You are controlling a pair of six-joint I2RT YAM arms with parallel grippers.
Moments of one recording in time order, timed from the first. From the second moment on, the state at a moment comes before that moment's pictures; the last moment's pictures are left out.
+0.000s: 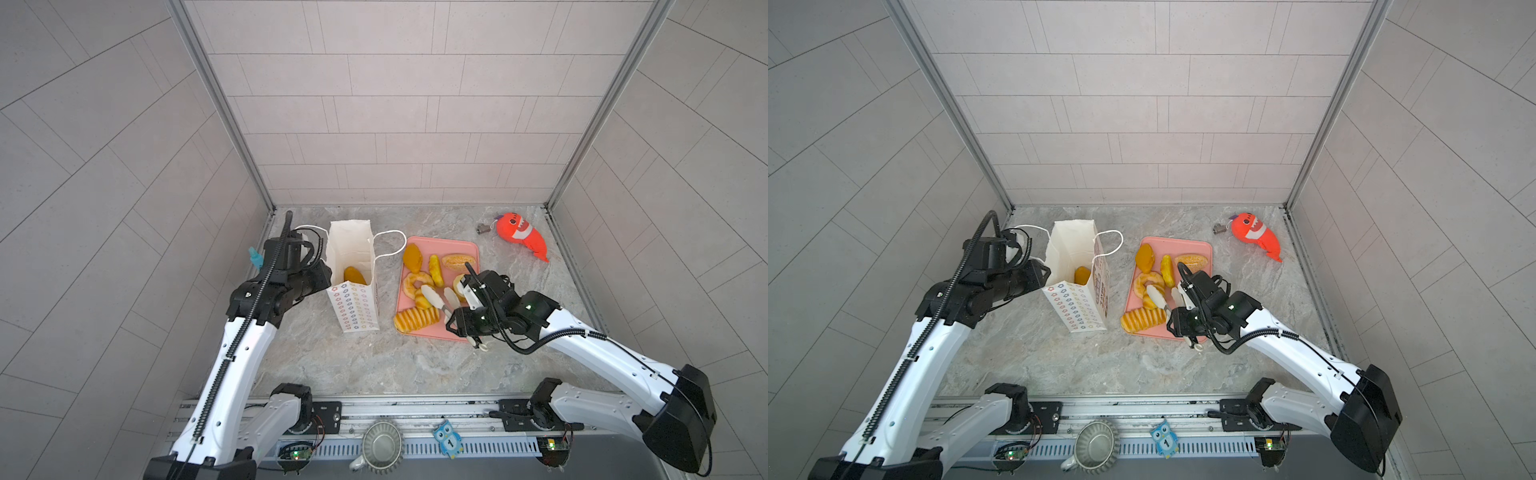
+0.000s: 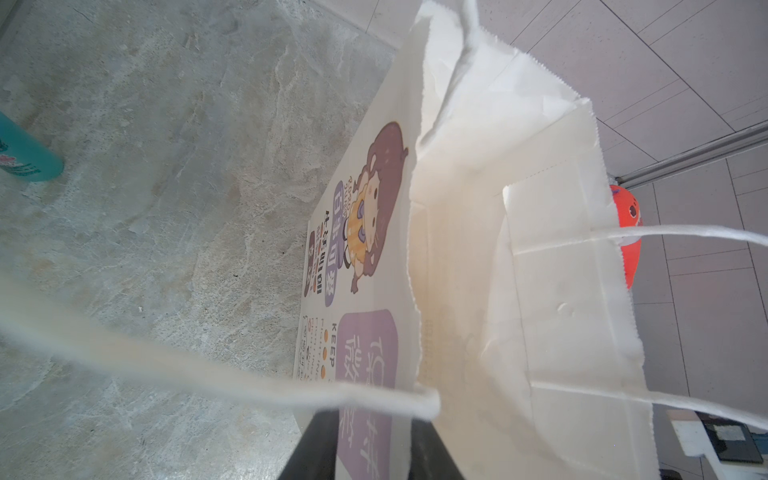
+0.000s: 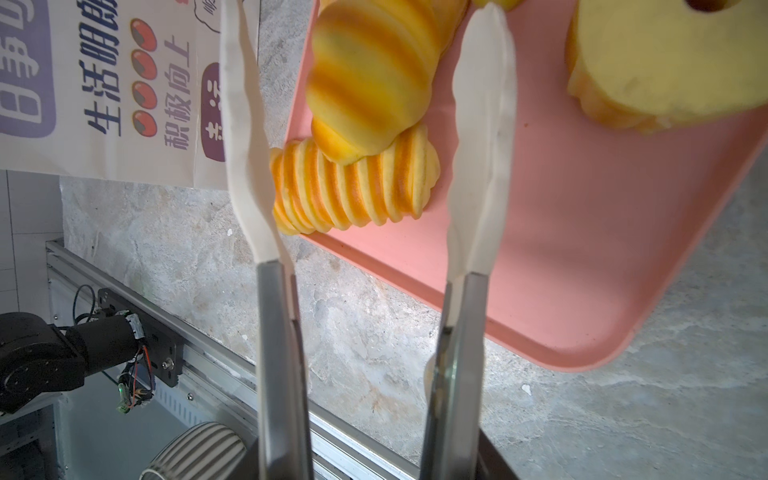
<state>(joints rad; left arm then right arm) -0.12 0.98 1.13 -0.92 0.17 -0.48 0.67 1.12 0.87 -0.79 -0.21 0.62</state>
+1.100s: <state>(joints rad) -0.12 0.98 1.13 -0.92 0.17 -0.47 0.67 1.30 0.91 -0.74 -0.27 0.64</state>
